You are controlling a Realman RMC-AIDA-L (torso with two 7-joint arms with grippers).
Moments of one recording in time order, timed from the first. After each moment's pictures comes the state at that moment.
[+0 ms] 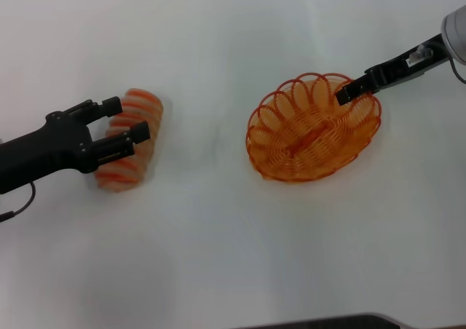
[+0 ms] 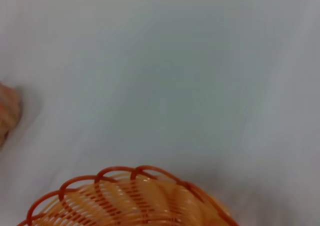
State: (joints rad) left arm -0.38 -2.12 0.61 0.56 1.90 1.57 -1.30; right arm 0.75 2.00 -0.85 -0.76 -2.59 -1.39 2.41
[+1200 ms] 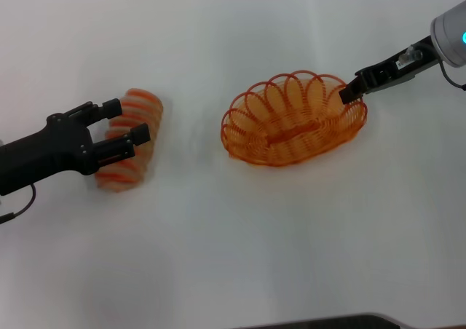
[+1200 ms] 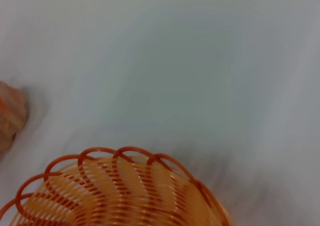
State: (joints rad) left arm -0.38 -2.12 0.62 0.56 1.90 1.56 -1.29; right arm 0.77 2.00 -0.86 -0.73 -2.58 -1.38 2.43
